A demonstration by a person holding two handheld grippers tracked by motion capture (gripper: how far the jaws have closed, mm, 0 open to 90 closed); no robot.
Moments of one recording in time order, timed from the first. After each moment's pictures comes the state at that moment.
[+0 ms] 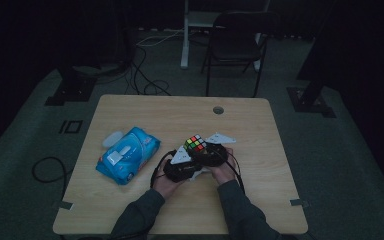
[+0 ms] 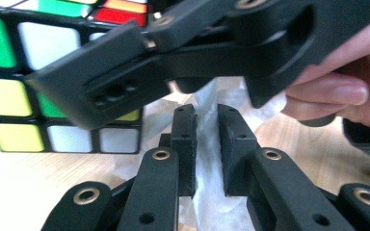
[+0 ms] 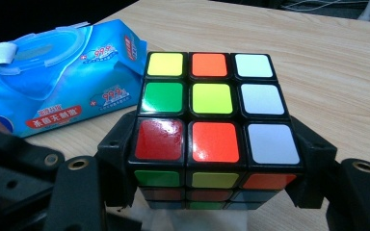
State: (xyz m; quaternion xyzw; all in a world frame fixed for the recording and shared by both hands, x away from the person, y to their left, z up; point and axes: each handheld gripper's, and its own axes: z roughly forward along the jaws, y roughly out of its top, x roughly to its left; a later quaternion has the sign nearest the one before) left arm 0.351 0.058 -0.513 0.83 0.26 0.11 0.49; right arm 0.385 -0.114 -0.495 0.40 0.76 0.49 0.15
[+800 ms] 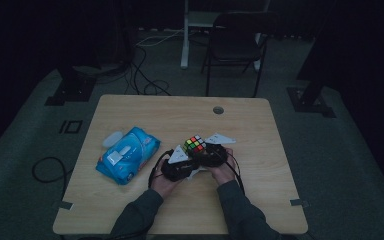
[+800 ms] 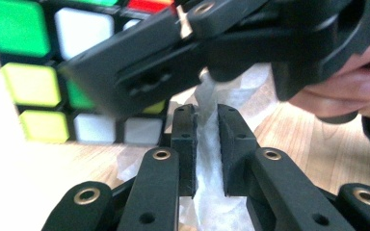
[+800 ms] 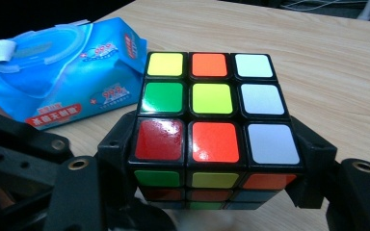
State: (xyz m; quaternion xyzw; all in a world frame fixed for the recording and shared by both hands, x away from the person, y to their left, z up) left arm 0.353 0.067 -0.516 0.82 0.27 0.11 0.49; right arm 0.383 -0.113 -0.495 0.39 0.76 0.49 0.15
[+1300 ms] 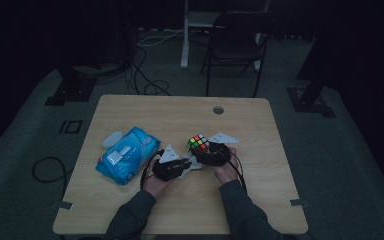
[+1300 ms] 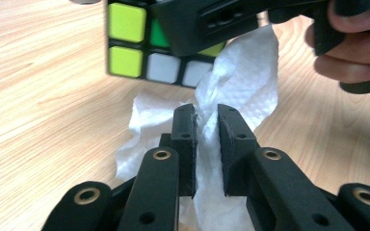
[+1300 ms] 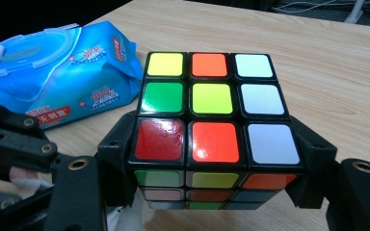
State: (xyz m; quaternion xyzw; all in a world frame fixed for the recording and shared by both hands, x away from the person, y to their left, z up) left arm 0.354 0.092 -0.519 0.82 0.30 0.13 0.48; right arm 0.385 -0.122 -0.493 0.40 0.76 0.49 0.16
